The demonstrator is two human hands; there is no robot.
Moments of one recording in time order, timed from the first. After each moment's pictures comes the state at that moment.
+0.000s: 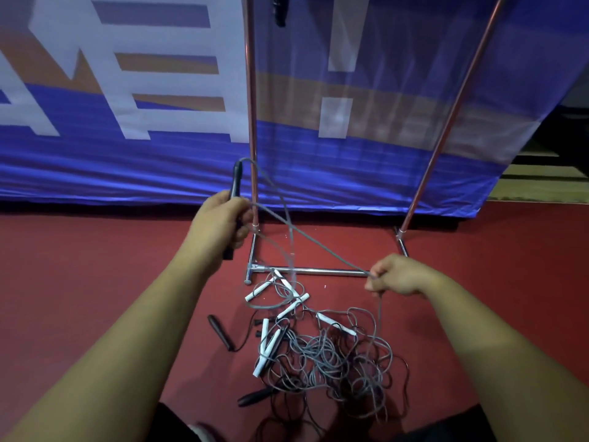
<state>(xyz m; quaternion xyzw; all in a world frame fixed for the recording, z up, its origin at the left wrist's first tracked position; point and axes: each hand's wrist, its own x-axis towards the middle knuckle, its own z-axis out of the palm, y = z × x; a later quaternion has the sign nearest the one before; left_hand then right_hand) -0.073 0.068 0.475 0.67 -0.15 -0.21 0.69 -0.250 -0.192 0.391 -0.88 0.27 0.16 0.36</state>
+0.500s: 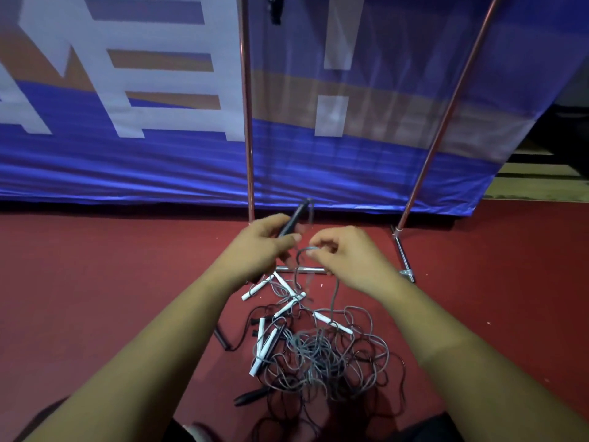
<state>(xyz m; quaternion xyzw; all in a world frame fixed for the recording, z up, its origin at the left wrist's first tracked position) -0.110 0.047 0.459 0.74 -0.32 -0.28 0.52 -0.219 -0.102 0.447 -0.90 0.14 -0.12 0.39</state>
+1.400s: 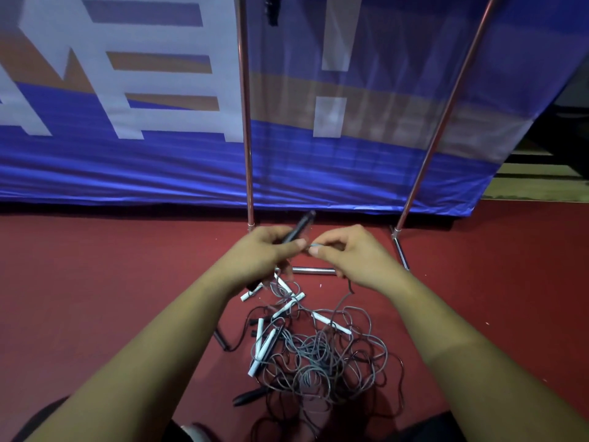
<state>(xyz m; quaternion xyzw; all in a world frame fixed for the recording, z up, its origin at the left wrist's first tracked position) -0.114 0.046 0.453 0.73 -0.32 -0.34 0.50 -0.228 -0.114 0.449 -0.87 0.14 -0.08 0.46</state>
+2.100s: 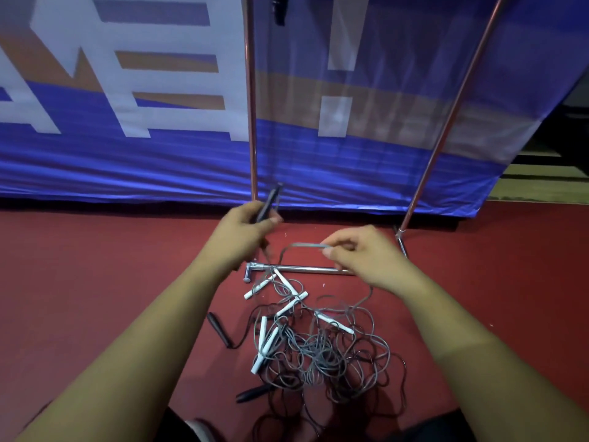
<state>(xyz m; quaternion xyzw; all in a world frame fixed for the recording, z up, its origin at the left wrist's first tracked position) -0.088 0.059 0.460 0.79 -0.27 -0.18 0.51 -0.236 -0.118 0.452 -0.86 0.14 -0.07 0.48</state>
